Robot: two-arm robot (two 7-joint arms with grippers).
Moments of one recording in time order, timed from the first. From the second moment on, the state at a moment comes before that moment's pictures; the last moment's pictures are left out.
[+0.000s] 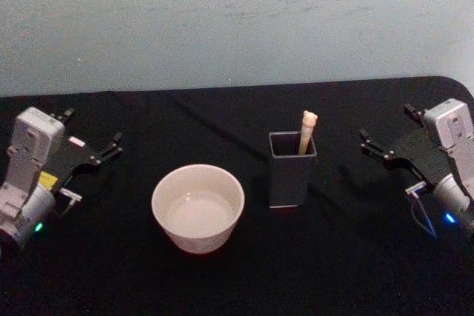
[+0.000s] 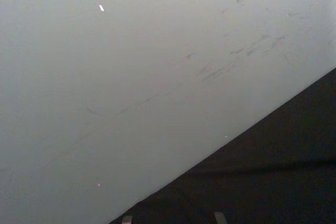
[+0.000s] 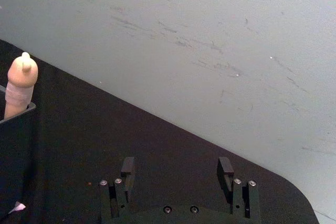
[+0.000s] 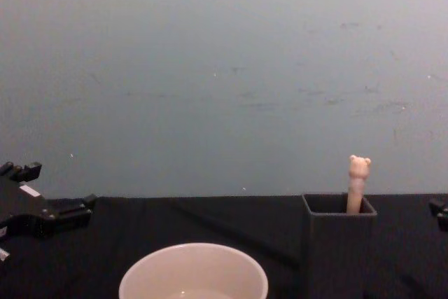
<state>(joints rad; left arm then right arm) -0.20 0.60 0.45 -1.41 -0.25 -0.12 0.03 0.20 0.60 -0.45 -1.41 0.25 -0.12 -0.03</state>
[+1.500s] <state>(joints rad) -0.20 0.60 0.45 -1.41 -0.25 -0.12 0.03 0.20 0.57 -0.39 -1.41 0.31 -0.13 0.03</state>
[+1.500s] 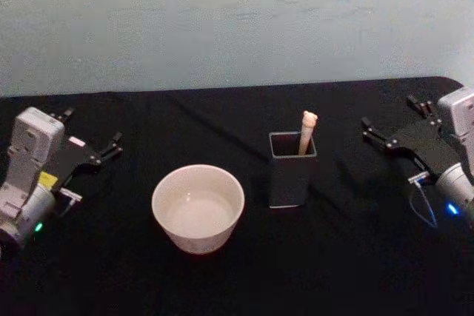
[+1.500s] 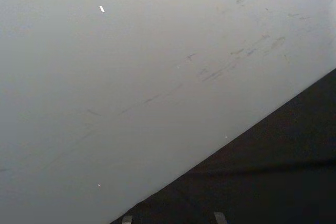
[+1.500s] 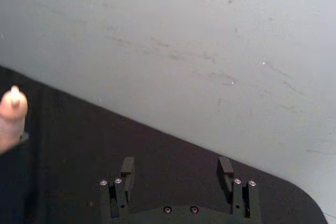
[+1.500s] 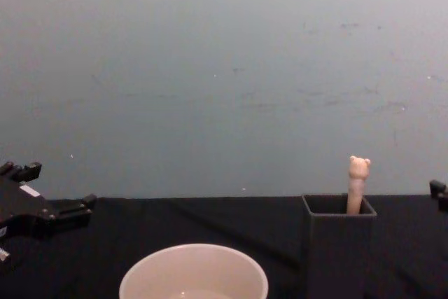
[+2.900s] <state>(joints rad) -0.20 0.60 0.45 -1.41 -0.25 -0.12 0.03 0.14 0.52 -0.32 -1.48 0.50 -0.14 0.45</state>
